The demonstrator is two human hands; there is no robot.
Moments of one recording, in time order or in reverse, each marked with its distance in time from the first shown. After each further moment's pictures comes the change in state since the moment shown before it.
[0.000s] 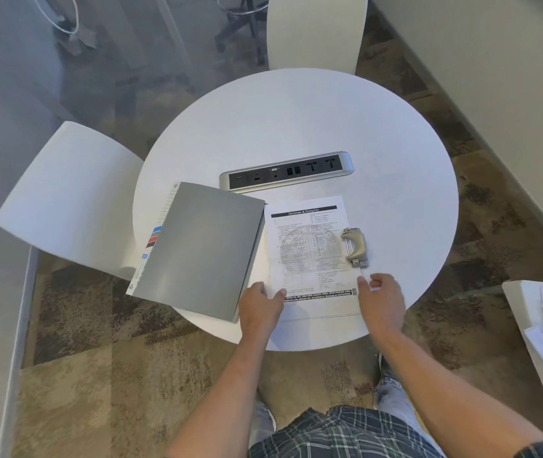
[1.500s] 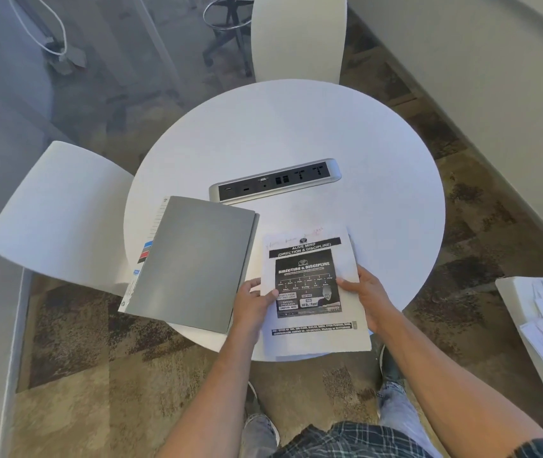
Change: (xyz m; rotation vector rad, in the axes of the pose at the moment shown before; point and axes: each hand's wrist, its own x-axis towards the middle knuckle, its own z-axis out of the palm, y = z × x) left_hand 0.023 0.009 -0.003 -0.578 -0.196 -0.213; right_hand 0.015 -0.021 -0.019 0.891 -0.635 0.227
